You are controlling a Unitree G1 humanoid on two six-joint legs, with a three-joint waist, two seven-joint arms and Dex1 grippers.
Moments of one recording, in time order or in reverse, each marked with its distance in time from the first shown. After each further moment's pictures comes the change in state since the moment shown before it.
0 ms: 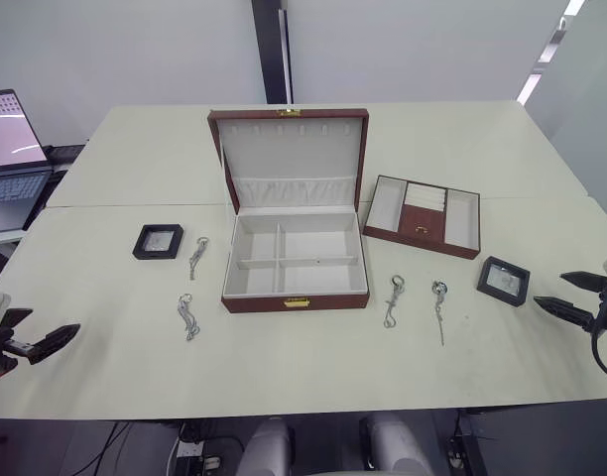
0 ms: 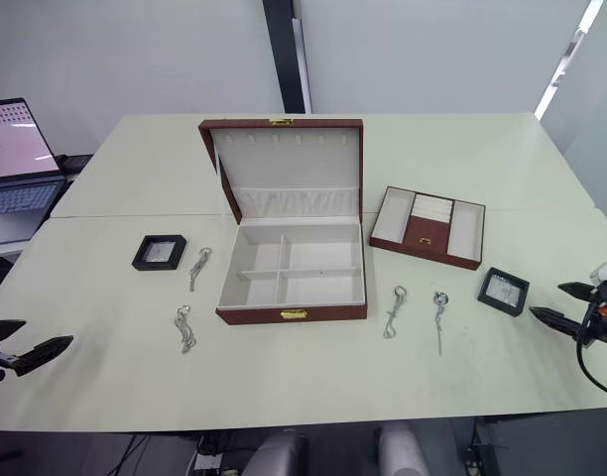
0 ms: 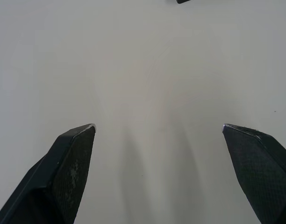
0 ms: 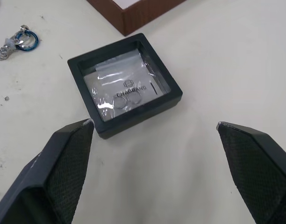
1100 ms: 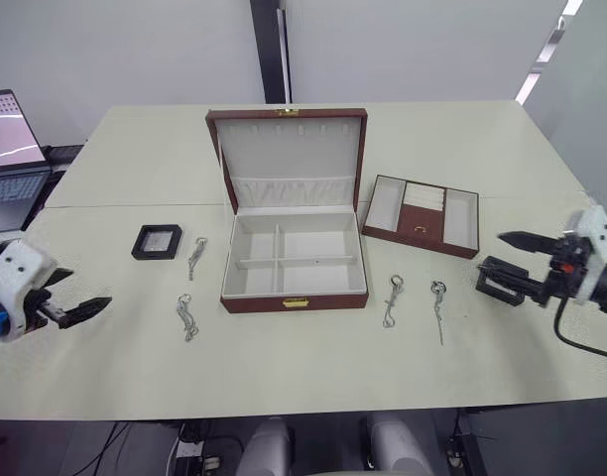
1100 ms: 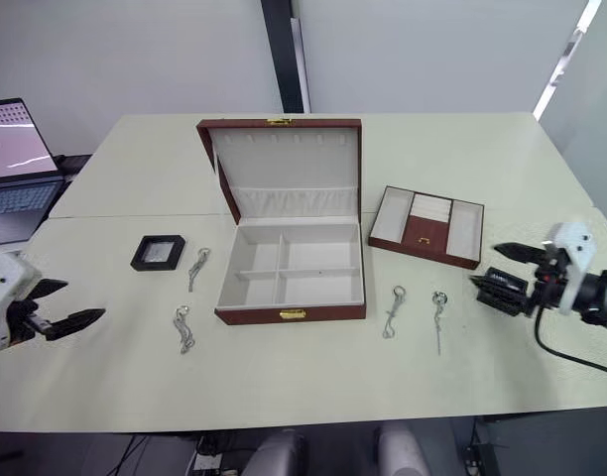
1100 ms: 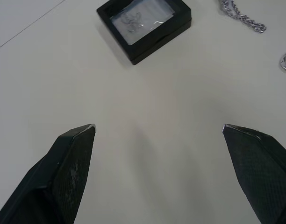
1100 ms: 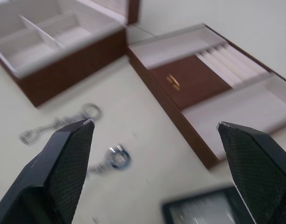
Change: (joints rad) left arm -0.318 0.097 -0.306 0.106 0.114 -0.123 -0.142; right arm -0.109 0.152 0.085 -0.535 0.231 0.233 -0.046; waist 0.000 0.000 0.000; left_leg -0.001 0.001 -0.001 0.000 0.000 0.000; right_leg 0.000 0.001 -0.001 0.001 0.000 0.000
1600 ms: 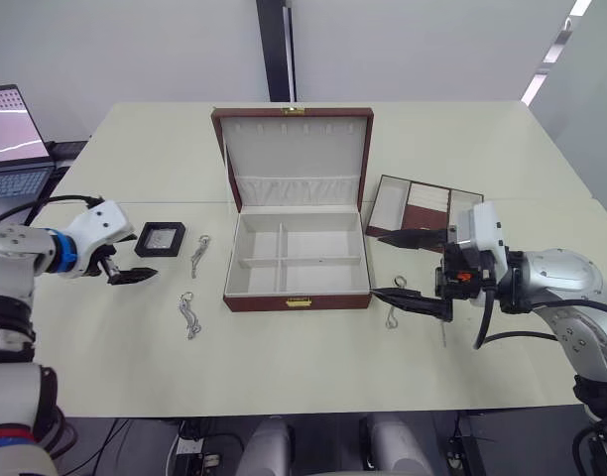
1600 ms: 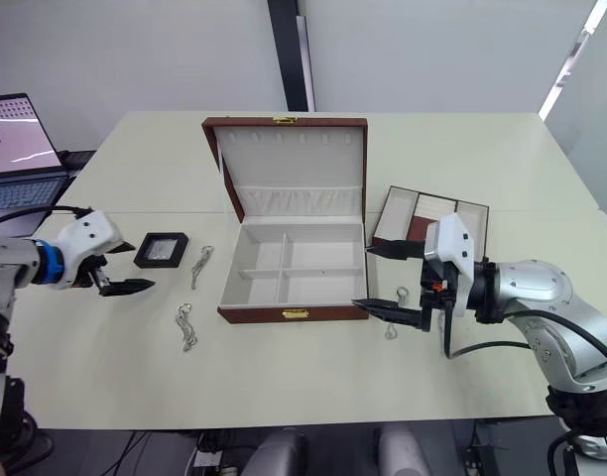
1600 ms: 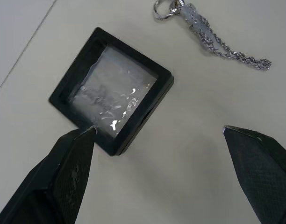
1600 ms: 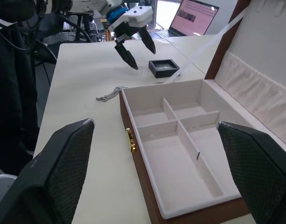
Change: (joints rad) left arm -0.679 -0.101 -0.441 0.599 0.322 -0.335 -0.136; right arm -0.149 0.138 0.274 -0.354 0.071 0.099 -0.123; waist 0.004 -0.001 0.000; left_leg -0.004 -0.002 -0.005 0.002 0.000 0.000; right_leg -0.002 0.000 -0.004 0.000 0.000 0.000
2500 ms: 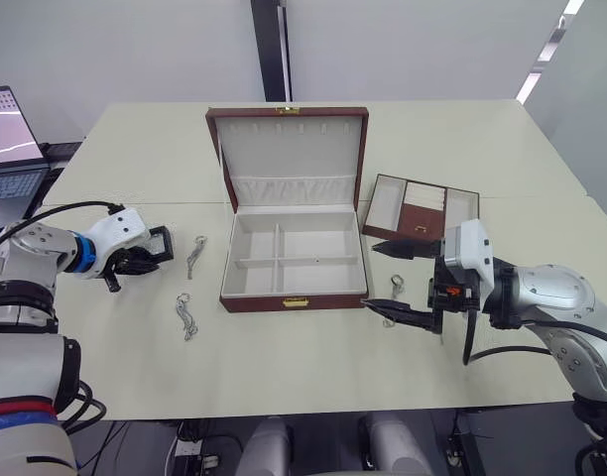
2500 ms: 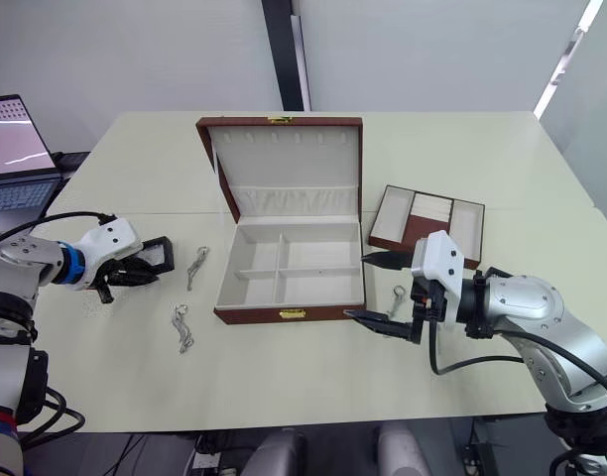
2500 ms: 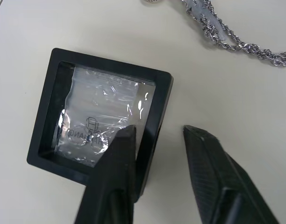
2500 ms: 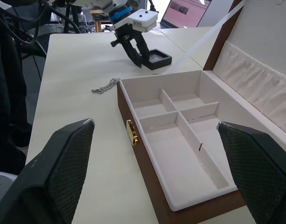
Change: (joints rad) left arm -0.115 -0.047 -0.046 0.208 0.121 -0.069 0.036; right arm 0.068 0.001 0.022 -0.081 -0.022 -0.010 -0.085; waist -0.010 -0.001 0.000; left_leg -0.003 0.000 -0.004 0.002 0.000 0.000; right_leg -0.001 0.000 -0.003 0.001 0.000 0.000
